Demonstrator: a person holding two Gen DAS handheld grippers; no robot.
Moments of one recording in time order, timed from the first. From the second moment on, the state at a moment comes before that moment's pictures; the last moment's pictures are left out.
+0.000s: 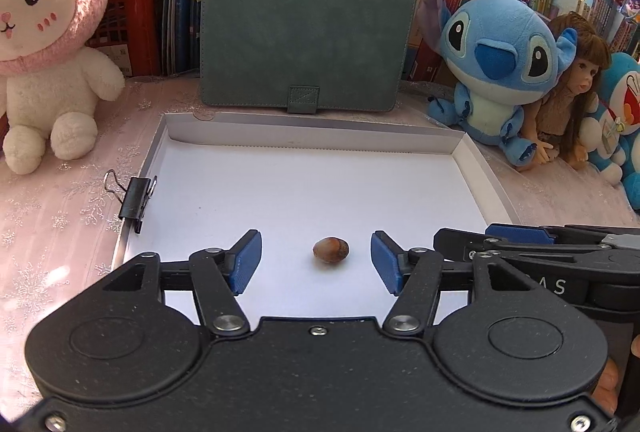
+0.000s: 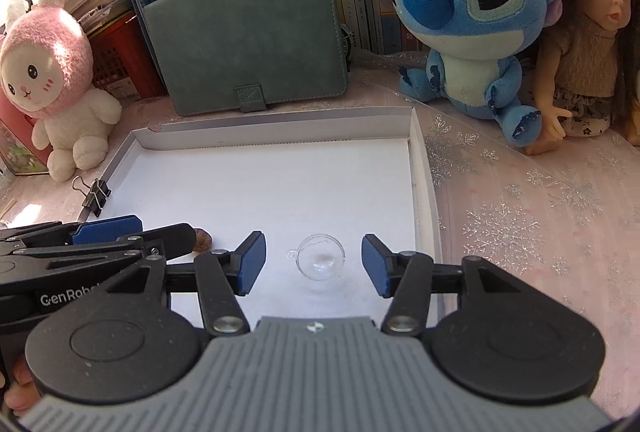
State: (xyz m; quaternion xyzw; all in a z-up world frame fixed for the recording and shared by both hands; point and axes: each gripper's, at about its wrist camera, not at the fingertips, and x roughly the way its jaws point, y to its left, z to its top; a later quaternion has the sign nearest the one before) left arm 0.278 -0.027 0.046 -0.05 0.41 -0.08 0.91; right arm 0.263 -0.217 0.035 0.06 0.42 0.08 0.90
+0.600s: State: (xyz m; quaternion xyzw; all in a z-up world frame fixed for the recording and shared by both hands) left arm 0.174 -0.002 0.060 -0.06 0.32 -0.11 0.94; right arm 0.166 -0.214 0.054 0.00 0.32 0.12 0.94
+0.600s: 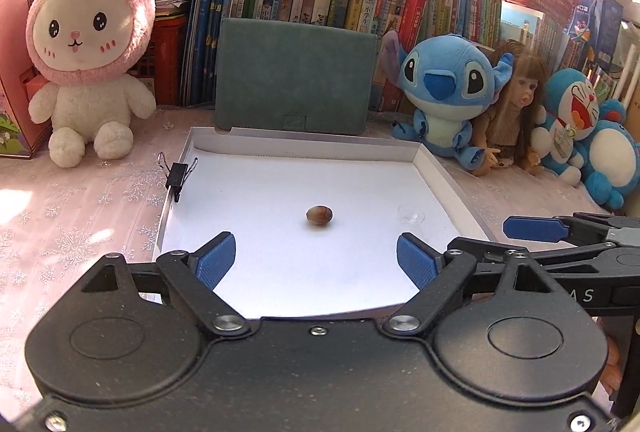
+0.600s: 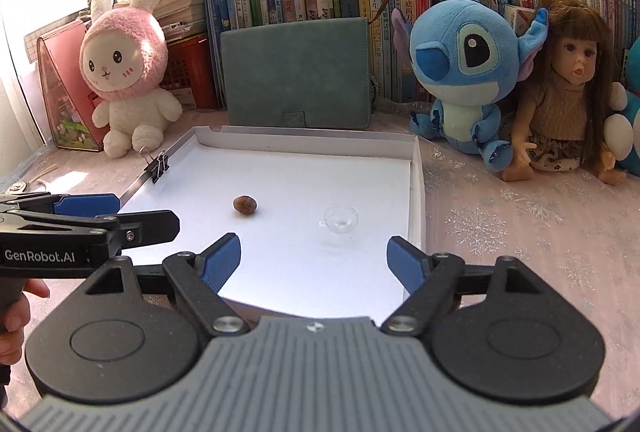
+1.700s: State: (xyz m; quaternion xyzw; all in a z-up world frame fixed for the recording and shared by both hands) left arm 0.019 0.038 0.020 -0.06 0.31 -0.09 0.95; right arm 0.019 -0.224 0.009 -0.06 0.23 0.12 0.96
